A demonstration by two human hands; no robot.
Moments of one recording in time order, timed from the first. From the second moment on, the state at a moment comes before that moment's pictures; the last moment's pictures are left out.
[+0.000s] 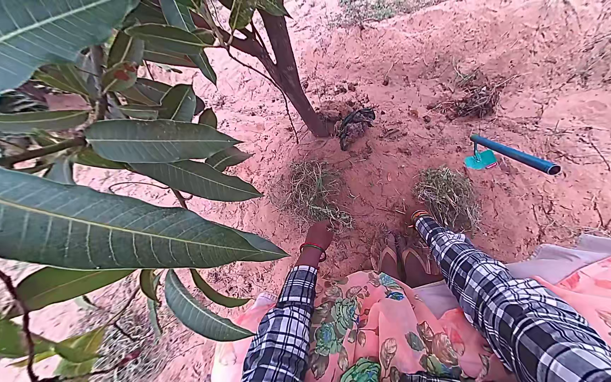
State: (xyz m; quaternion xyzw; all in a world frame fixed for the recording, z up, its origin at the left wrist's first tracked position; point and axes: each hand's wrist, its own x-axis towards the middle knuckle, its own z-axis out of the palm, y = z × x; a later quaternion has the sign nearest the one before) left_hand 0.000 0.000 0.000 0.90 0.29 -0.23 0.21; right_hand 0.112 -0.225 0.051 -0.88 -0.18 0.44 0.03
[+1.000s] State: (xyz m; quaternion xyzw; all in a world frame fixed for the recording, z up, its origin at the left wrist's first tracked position) left_hand -0.006 -0.009 -0.020 0.63 0.36 -0.04 0.69; right_hand 0.119 -0.122 -0.042 -0.70 -0.47 0.45 0.31
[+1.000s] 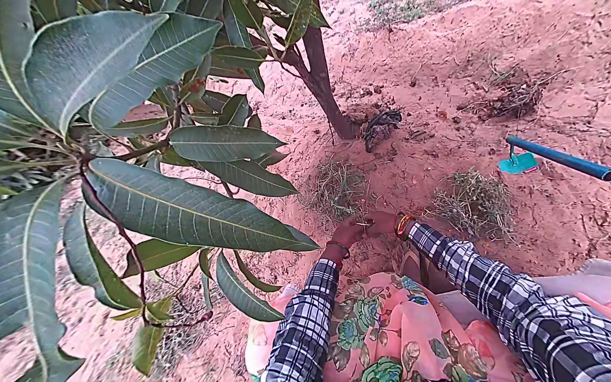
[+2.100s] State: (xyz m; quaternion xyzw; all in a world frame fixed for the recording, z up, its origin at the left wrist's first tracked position) left_hand -0.005 -0.010 -0.021 0.66 0.39 0.00 0.65; right_hand 0.164 -0.144 -0.062 -0.70 -0.32 0.46 0.44
